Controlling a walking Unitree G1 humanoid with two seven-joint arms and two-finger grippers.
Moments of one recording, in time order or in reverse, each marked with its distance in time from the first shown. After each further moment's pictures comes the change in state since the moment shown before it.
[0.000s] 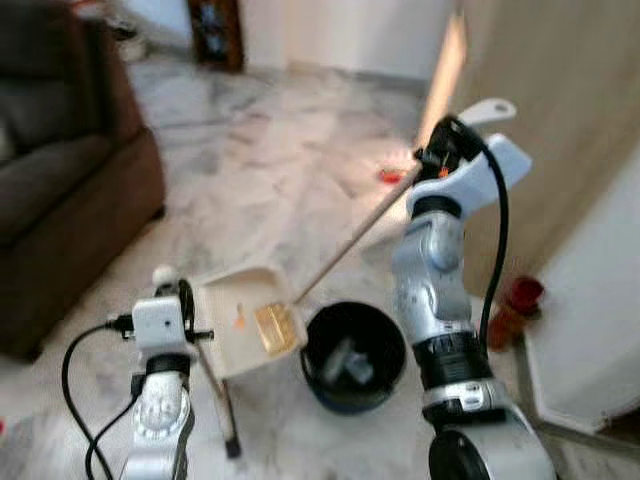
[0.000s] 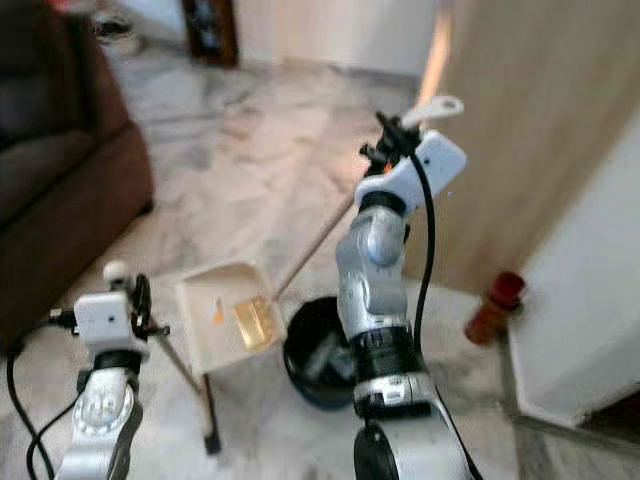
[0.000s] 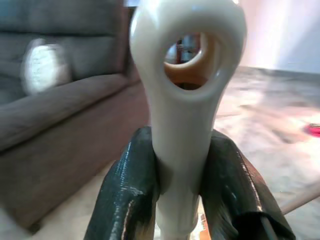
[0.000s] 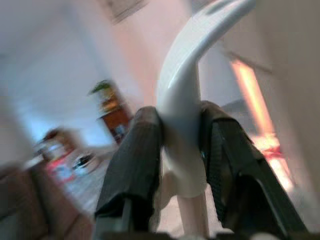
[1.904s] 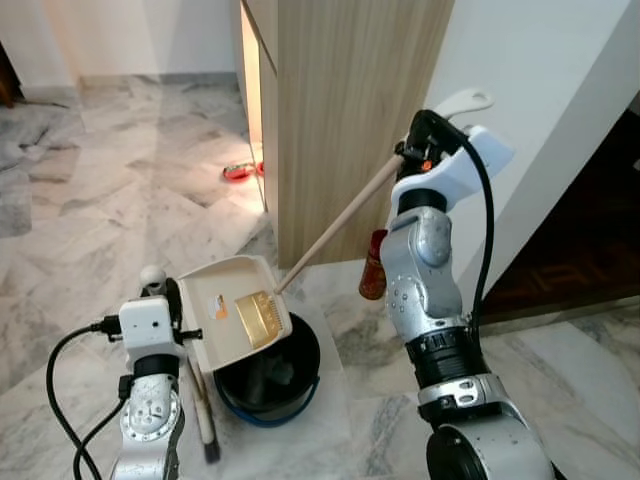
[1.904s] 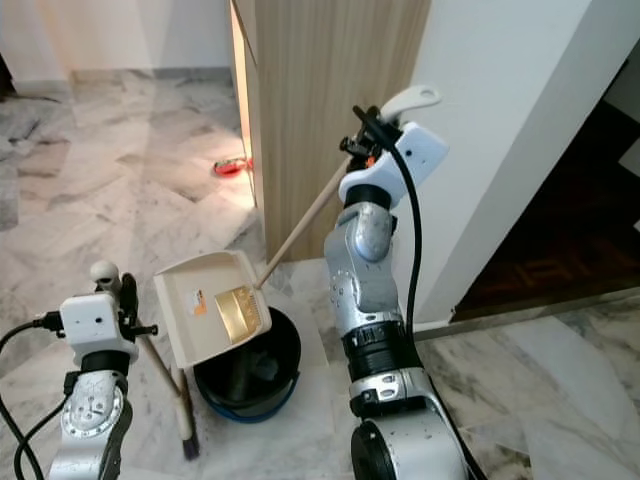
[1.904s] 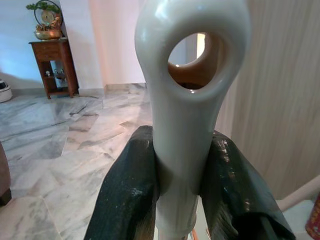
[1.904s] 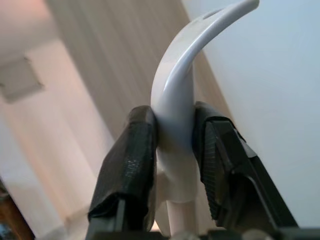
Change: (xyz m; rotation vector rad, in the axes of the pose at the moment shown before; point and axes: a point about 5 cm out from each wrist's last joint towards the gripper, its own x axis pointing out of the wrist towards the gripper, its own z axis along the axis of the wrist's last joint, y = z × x) left arm 0.000 0.001 0.003 0.006 -0.025 0.008; right arm -0.001 0.021 0.015 -0.026 -0.106 0.125
